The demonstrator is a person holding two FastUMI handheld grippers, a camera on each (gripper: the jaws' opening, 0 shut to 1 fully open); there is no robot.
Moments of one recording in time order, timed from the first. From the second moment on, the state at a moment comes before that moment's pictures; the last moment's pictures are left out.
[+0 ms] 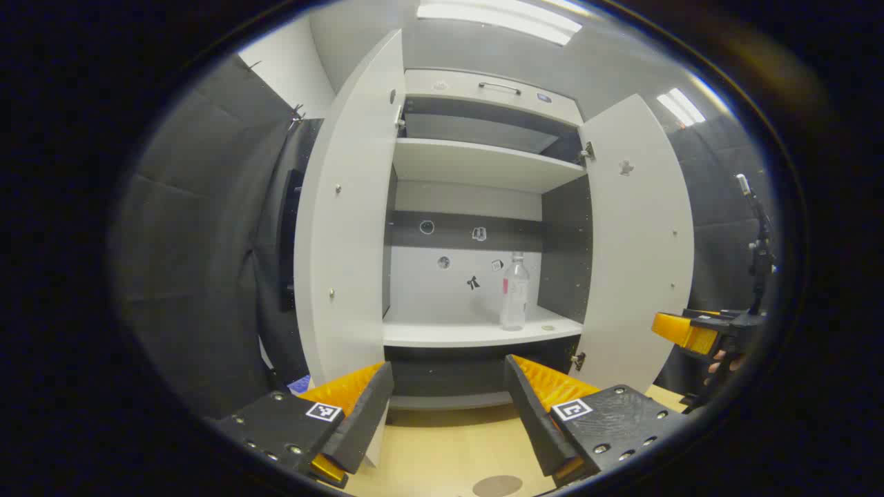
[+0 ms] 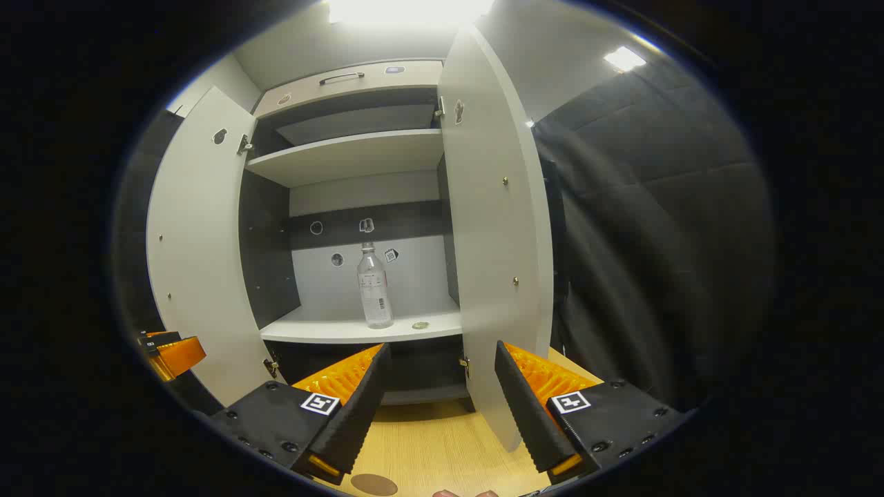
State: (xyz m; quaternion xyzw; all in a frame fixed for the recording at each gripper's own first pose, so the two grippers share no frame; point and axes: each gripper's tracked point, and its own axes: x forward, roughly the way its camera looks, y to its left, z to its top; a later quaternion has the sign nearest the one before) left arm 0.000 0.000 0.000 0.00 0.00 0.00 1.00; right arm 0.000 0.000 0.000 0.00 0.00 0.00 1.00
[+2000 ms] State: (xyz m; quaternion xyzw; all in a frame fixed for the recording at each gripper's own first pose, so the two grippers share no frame) left arm 0.199 -0.126 0.064 0.00 -0.04 -0.09 0.99; right arm -0.027 -0.215 0.060 0.00 -0.04 -0.20 0.98
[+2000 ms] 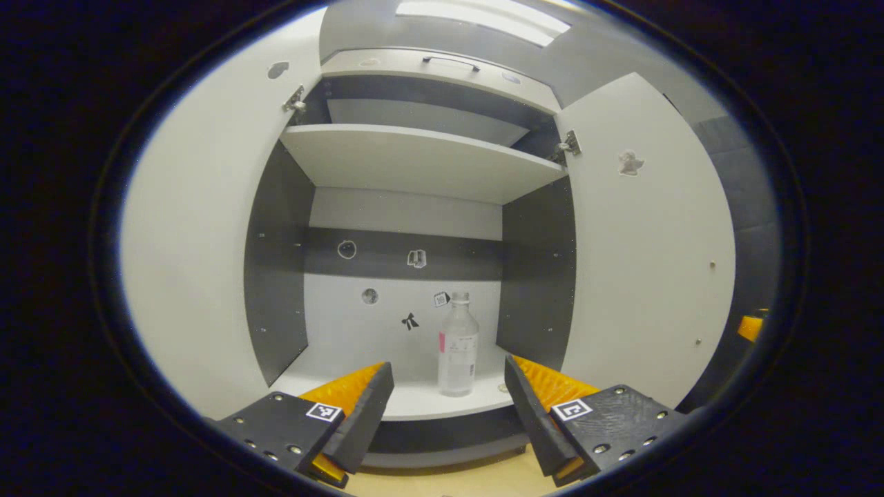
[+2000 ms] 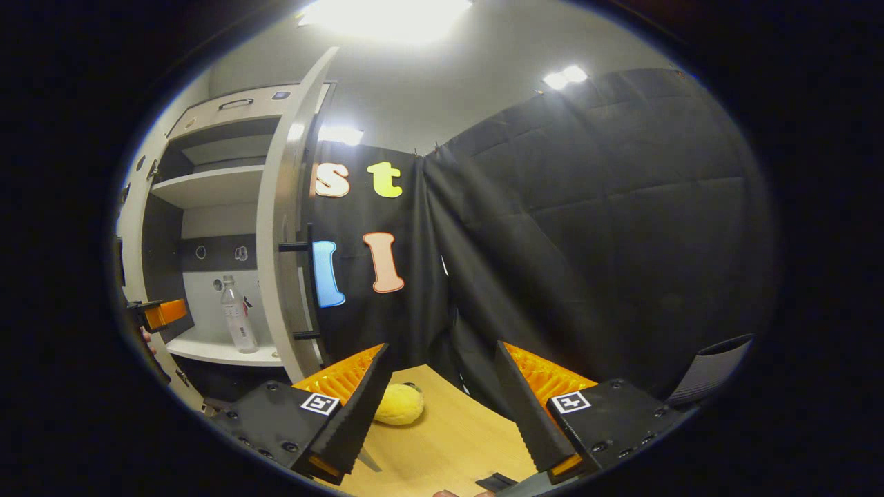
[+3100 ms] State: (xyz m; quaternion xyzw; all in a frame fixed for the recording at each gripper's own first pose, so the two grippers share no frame) left arm 0.358 -0.172 0.013 0.01 0.05 -0.08 1.00; right arm 0.008 -0.281 0.035 0.03 -0.02 -0.22 0.98
